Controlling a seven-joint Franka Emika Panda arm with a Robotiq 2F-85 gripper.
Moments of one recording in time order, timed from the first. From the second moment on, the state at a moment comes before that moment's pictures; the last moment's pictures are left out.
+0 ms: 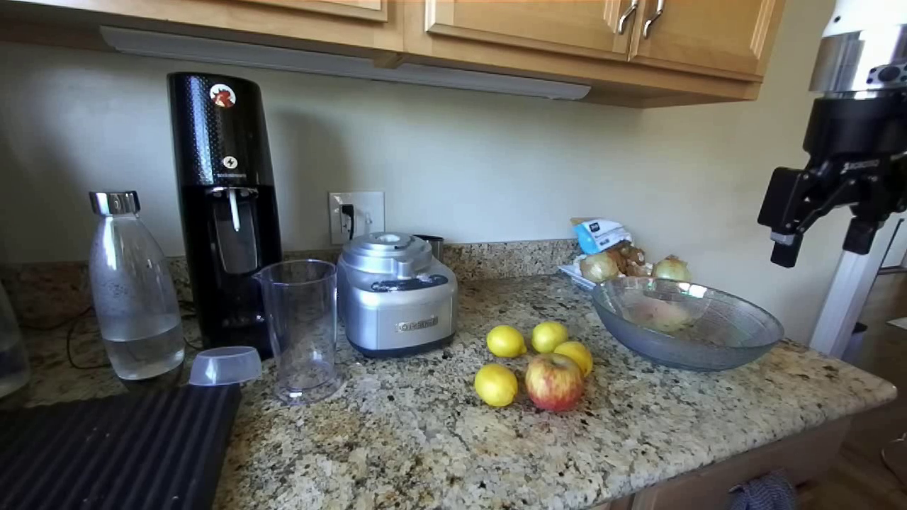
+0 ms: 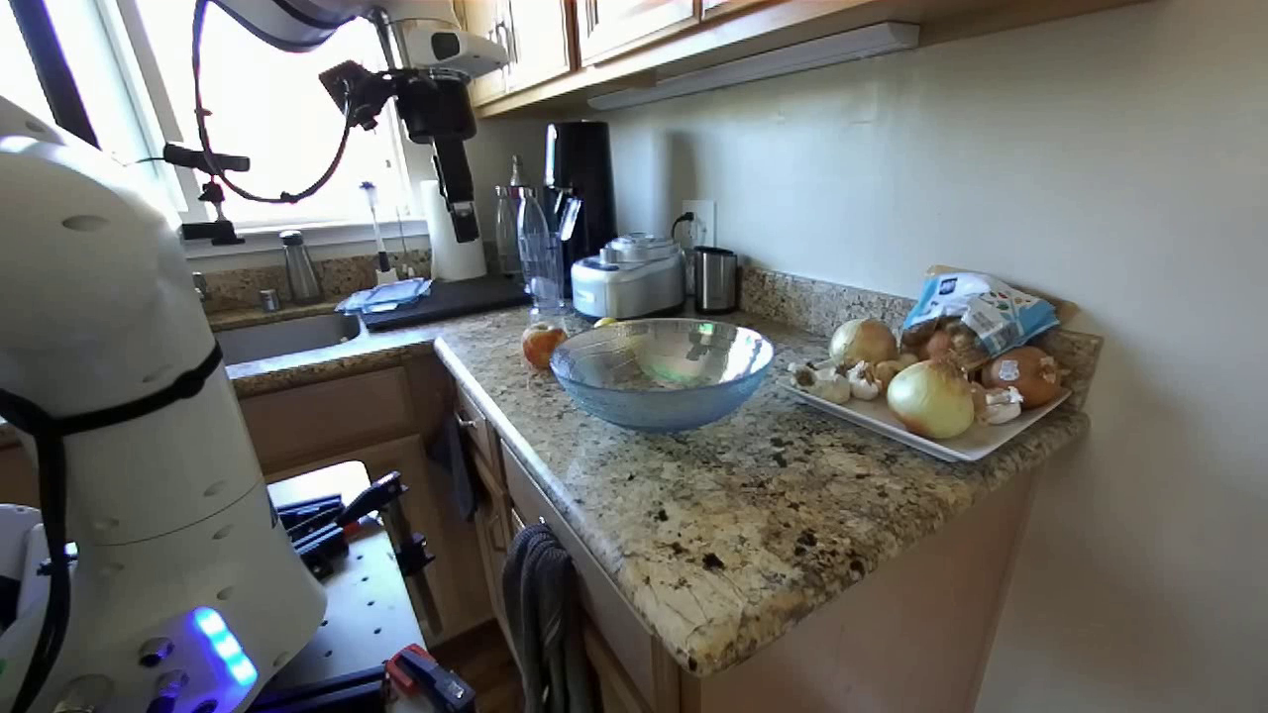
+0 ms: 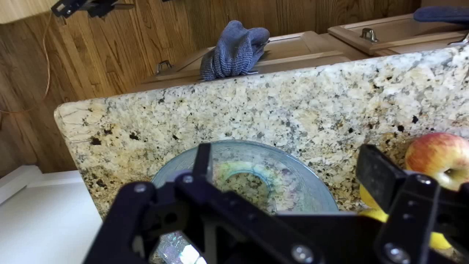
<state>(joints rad) 0.08 -0.76 0.42 -2.64 0.13 1.92 0.57</state>
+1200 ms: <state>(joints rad) 0.10 -0.41 0.47 -2.50 -0.08 2.07 0.55</state>
